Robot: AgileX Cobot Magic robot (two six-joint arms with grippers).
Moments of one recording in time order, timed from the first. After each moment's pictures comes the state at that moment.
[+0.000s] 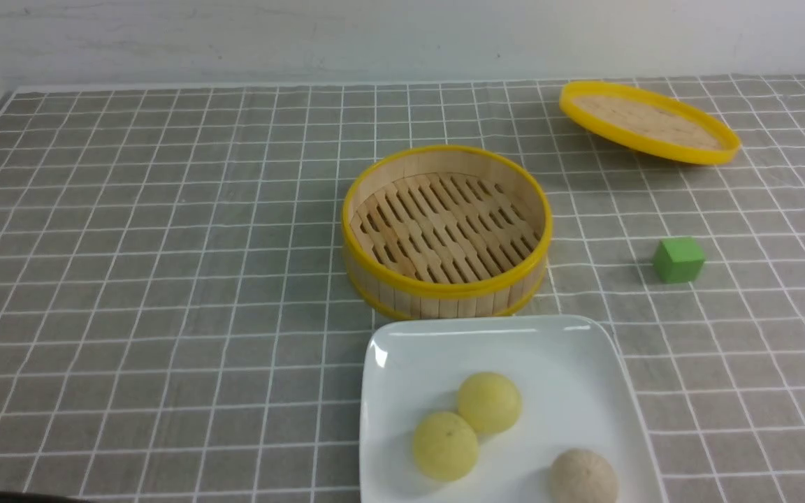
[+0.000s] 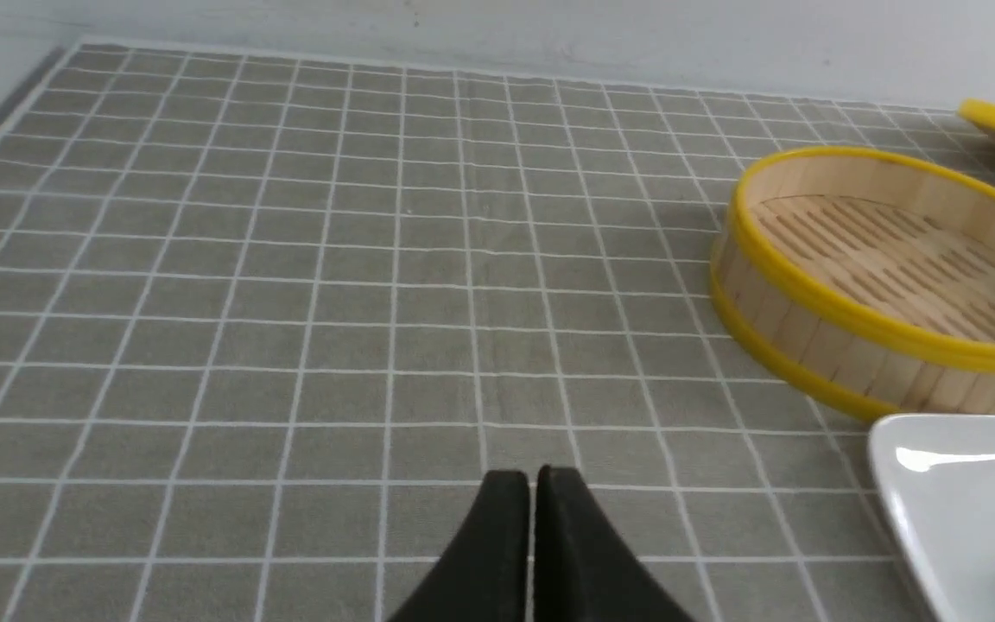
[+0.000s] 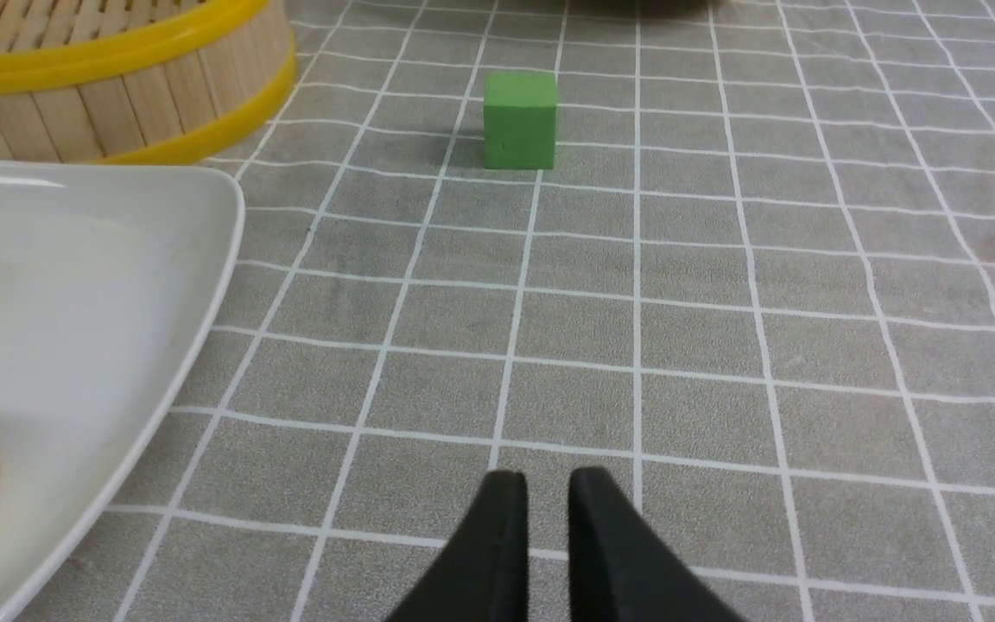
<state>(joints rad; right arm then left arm) 0.12 -0.01 0.02 0.01 0.40 0.02 -0.06 0.09 -0.27 -0.06 0.49 -0.03</state>
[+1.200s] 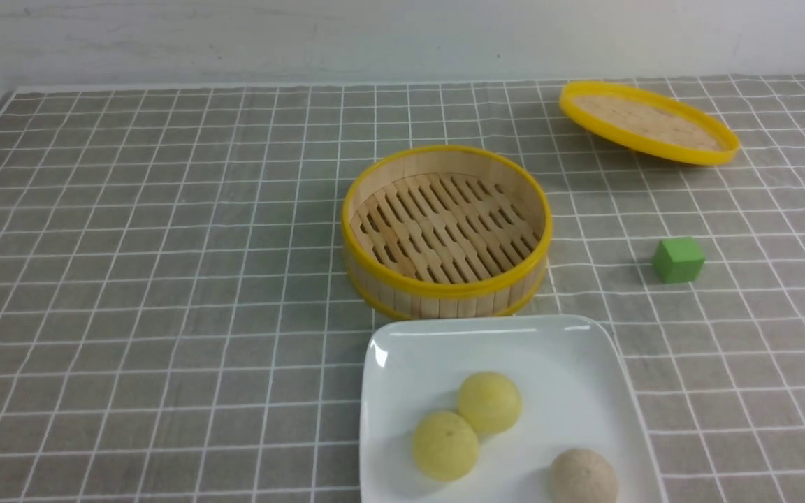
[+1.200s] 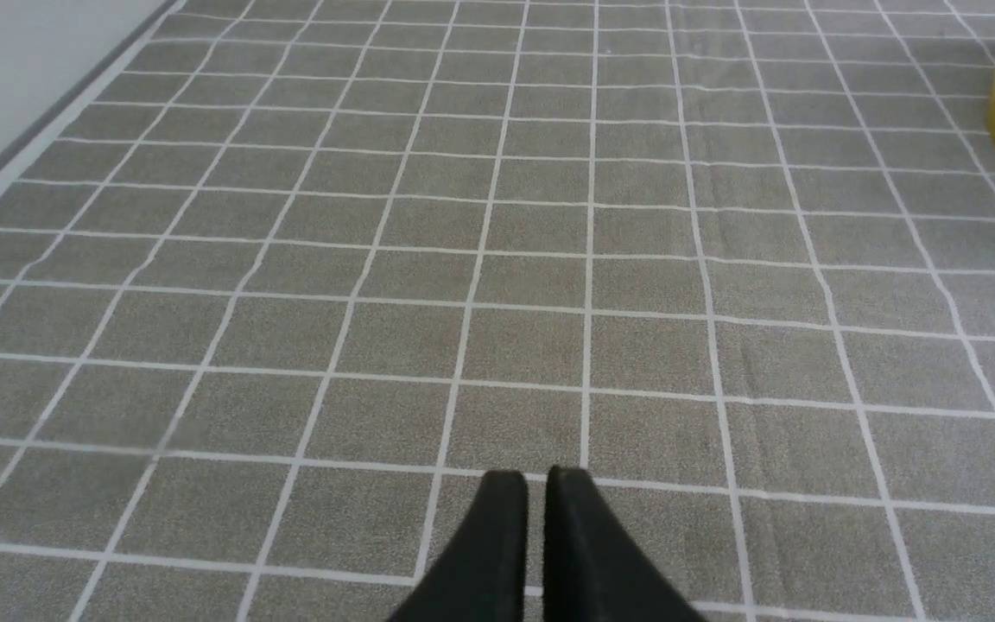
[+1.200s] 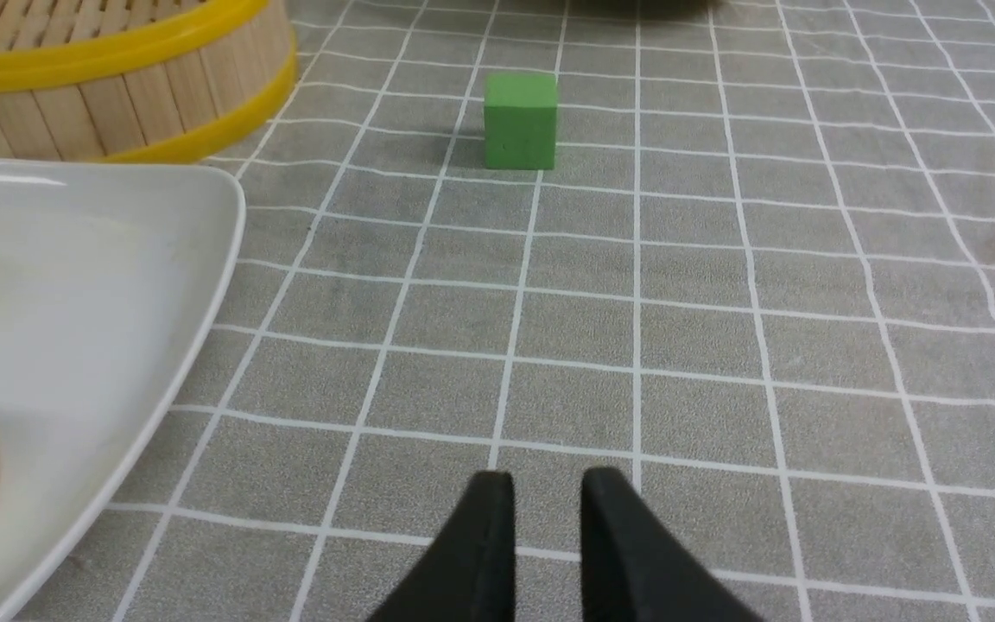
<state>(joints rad) 0.12 -0.01 0.02 0.01 0.40 0.01 0.01 -0.01 0.03 0.18 0.37 -0.17</state>
